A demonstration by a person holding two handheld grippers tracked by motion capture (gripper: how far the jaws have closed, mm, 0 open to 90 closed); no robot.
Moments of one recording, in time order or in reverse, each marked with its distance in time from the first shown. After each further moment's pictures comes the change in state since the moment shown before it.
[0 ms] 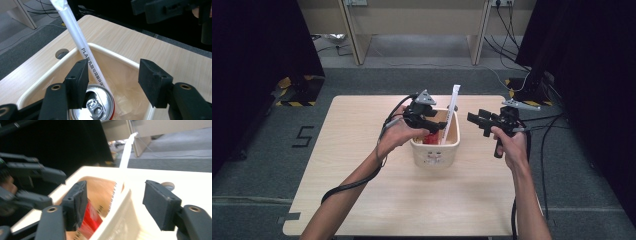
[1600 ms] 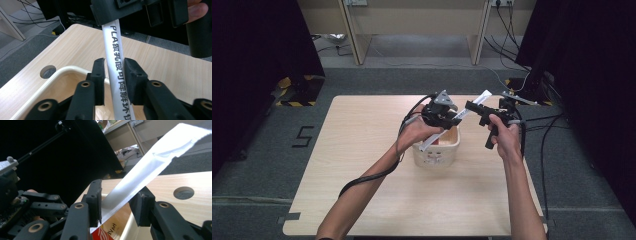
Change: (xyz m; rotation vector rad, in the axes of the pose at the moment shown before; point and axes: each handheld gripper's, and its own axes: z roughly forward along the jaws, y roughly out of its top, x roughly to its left) left arm -0.010 0.020 0.050 -0.022 -0.071 0.089; right arm -0.013 0.014 0.024 -0.094 0.097 0.218
